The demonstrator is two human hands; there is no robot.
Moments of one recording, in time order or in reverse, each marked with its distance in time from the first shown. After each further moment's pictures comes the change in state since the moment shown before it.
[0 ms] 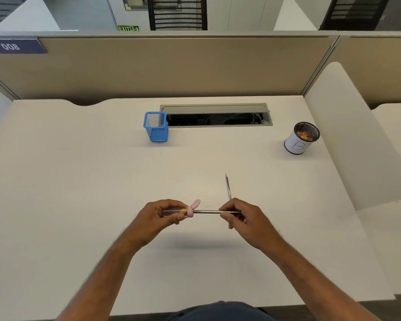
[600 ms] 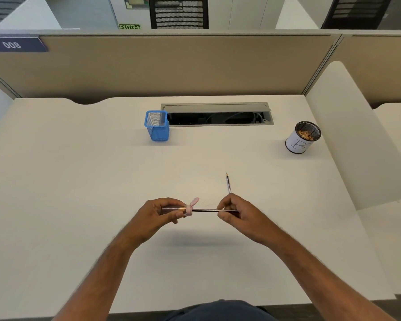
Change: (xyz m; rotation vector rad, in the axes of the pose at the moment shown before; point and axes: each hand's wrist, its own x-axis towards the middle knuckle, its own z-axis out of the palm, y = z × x) left_hand 0.003 -0.003 -0.004 -0.001 -0.005 -0.017; right_hand 0.011 -0.003 -0.006 0.041 -0.187 0.049
